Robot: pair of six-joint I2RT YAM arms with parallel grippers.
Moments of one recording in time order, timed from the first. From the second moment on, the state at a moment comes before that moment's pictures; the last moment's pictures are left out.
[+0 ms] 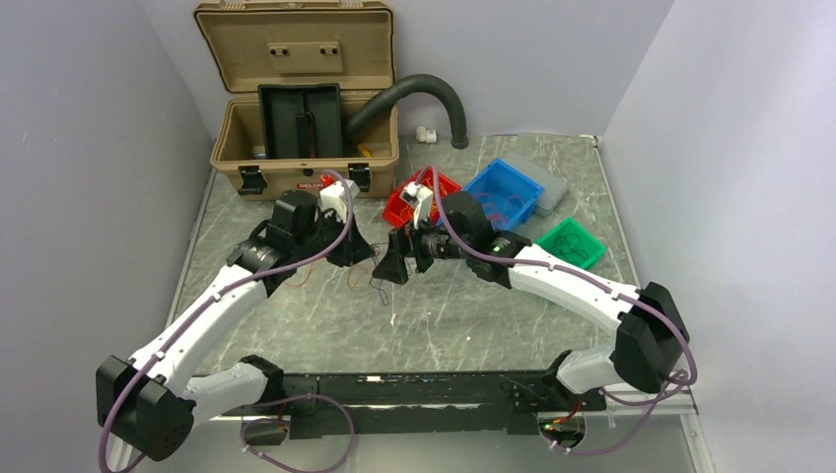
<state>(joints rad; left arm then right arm) -0.46 1.07 0.91 -0.40 0.42 -0.31 0.81 1.37 1.02 -0.06 -0.47 0.39</state>
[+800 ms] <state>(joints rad) -0.51 0.97 0.83 -0.36 0.25 -0.38 0.89 1.29 0.95 -0.18 -0.23 0.42</state>
